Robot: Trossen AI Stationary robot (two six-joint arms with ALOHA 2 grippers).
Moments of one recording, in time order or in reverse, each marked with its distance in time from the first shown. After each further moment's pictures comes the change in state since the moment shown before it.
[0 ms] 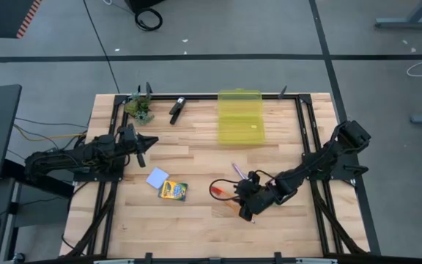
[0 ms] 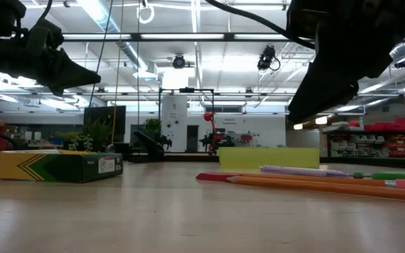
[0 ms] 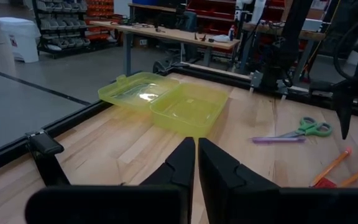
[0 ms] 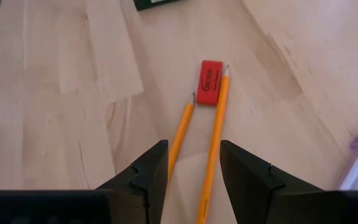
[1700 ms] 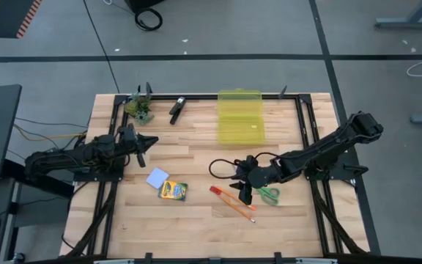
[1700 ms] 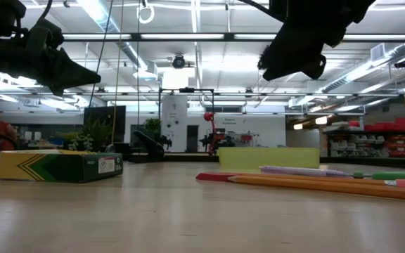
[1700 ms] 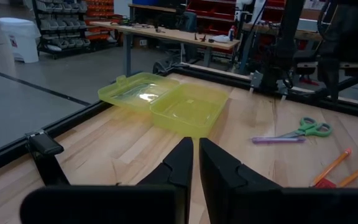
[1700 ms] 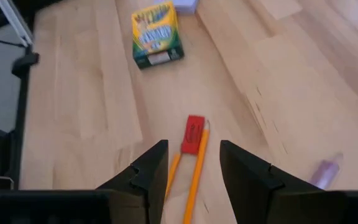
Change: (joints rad) left arm 0.000 0.000 -0.001 0.003 0.000 0.000; right arm -0.166 -0.195 0.001 -0.037 -0.140 -0.129
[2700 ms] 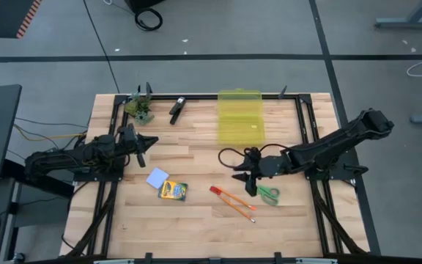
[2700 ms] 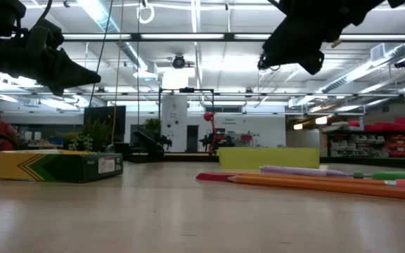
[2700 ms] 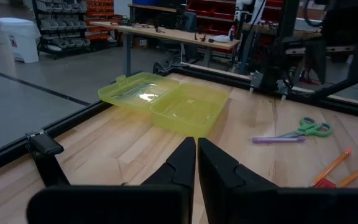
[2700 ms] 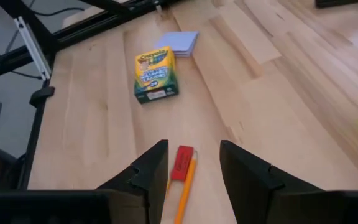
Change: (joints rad) left arm 0.000 0.000 0.000 0.000 0.000 0.000; right arm -0.049 -0.152 -0.111 0.124 0.009 -0.098
